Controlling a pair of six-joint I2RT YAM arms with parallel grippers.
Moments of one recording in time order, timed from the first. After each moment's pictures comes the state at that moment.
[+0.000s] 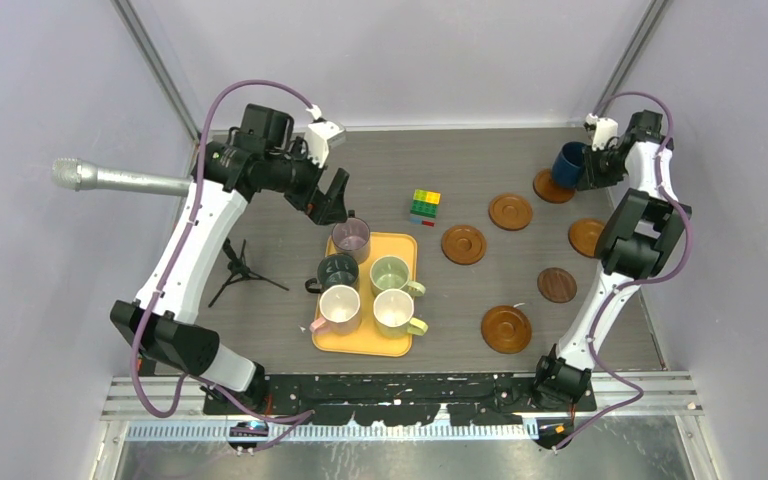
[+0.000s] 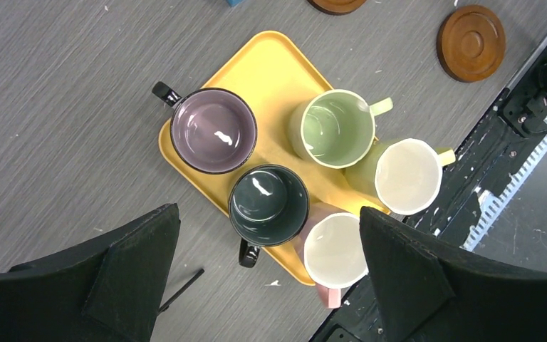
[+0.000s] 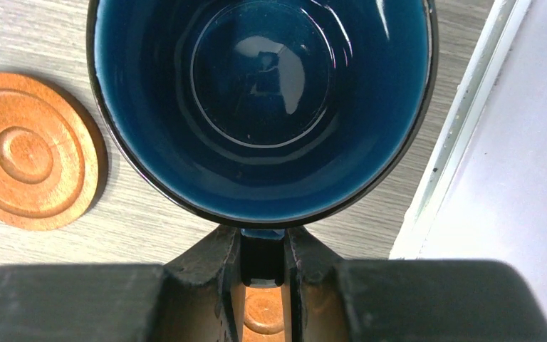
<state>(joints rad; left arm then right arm) -0.34 1.49 1.75 -1.13 0.50 0.28 -0.42 2.21 1.96 -0.84 -0.37 -0.58</state>
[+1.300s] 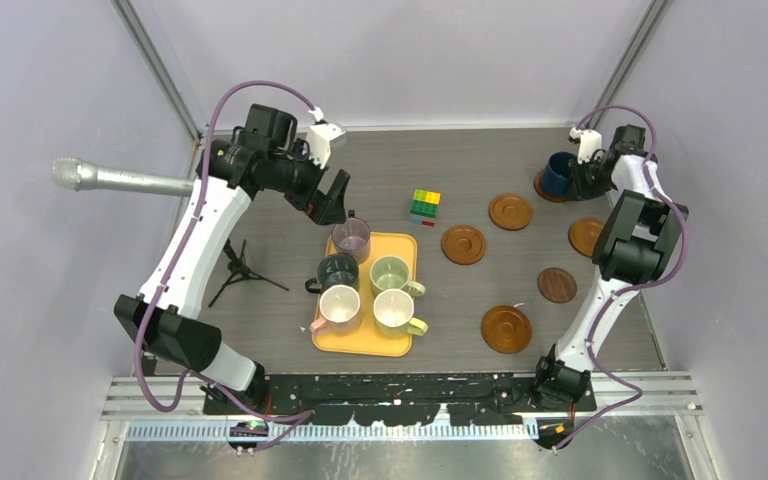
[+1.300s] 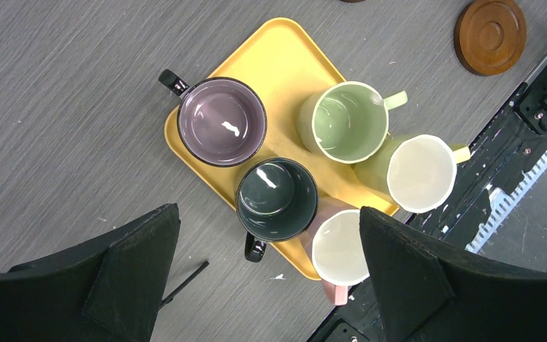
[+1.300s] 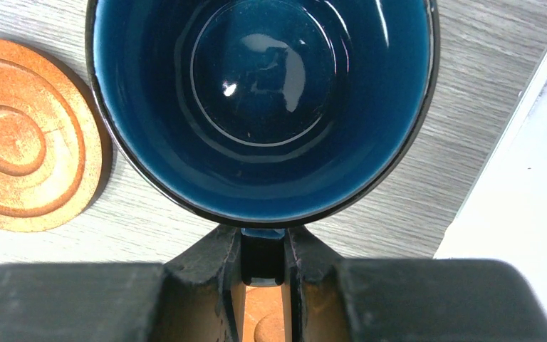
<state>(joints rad) -0.34 1.51 1.75 -1.14 0.46 0.29 -0.39 2.12 1.71 -0.65 -0.36 -0.61</state>
